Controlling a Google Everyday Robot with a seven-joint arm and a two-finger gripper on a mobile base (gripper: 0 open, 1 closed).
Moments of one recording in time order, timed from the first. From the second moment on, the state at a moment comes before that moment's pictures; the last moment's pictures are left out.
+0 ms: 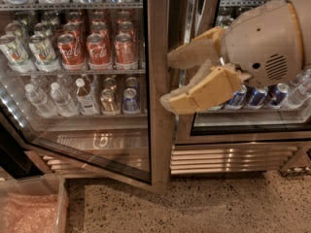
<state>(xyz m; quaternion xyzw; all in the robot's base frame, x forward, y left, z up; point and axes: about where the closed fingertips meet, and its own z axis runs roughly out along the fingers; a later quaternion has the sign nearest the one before) 0.390 -0.032 1.029 -0.57 0.65 0.28 0.41</state>
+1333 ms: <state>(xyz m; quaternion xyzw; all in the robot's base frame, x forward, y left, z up) 0.309 -0.051 1.063 -0.53 0.70 0.19 0.44</state>
